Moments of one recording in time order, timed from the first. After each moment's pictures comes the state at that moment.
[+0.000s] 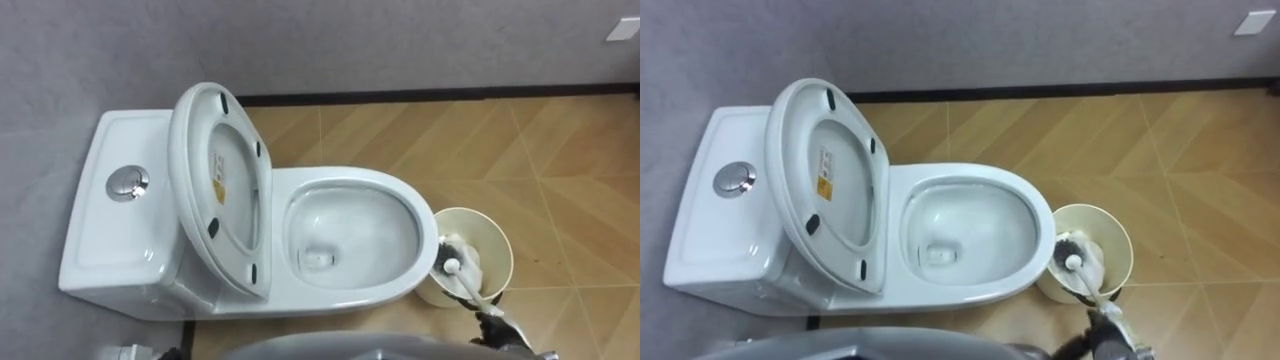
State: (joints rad) left arm 0.16 0.16 0.06 1.15 0.24 0.10 0.11; right arm 0.12 -0.22 0.01 1.02 -0.22 0.03 -0.13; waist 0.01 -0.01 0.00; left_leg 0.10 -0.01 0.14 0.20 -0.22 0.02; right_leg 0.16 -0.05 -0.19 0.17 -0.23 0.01
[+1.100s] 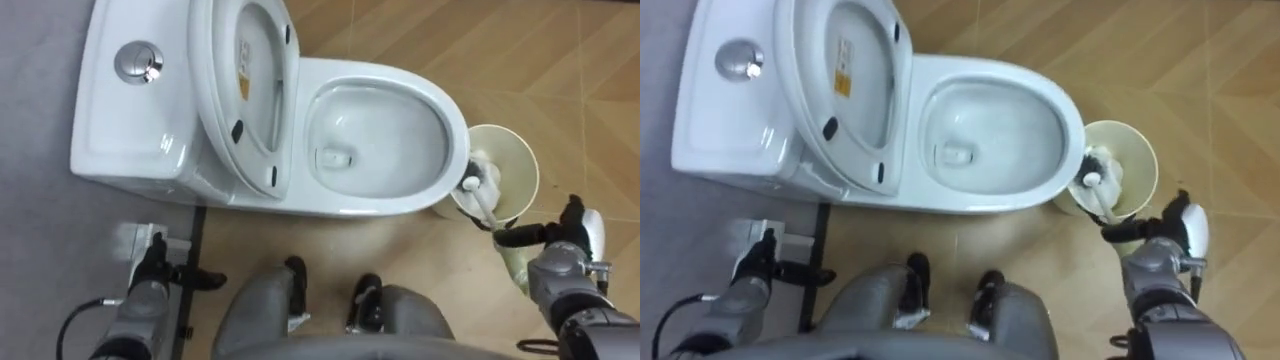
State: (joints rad) left arm -0.04 0.24 -0.01 1.04 -0.01 -0.05 0.15; right arm -0.23 -0.38 -0.03 1.25 0.04 -0.06 -0.46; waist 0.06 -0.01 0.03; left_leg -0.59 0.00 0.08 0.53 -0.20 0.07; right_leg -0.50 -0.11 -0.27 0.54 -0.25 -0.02
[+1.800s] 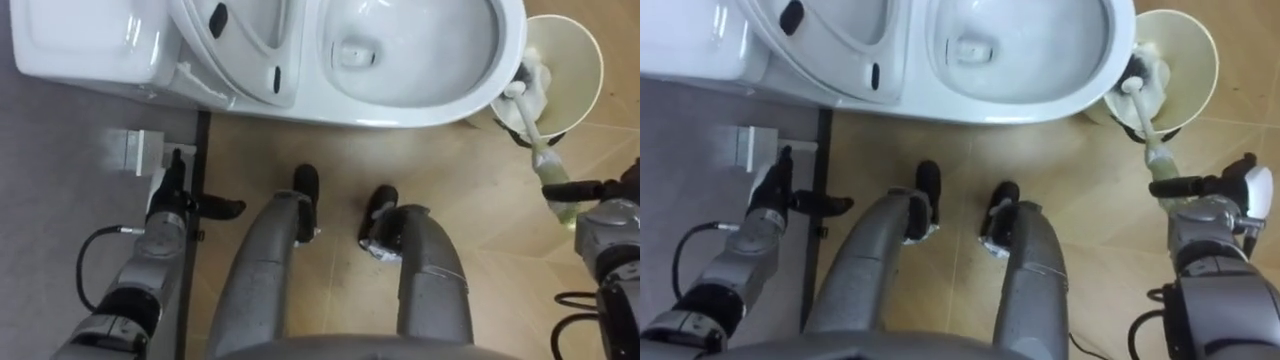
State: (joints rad) left arm -0.16 0.27 -0.16 0.84 -0.10 -0.04 0.19; right arm -0.39 -0.51 0.06 1.28 0.19 -0.01 -0.44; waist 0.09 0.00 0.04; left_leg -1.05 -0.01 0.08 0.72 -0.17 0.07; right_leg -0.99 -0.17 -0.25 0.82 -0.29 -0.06
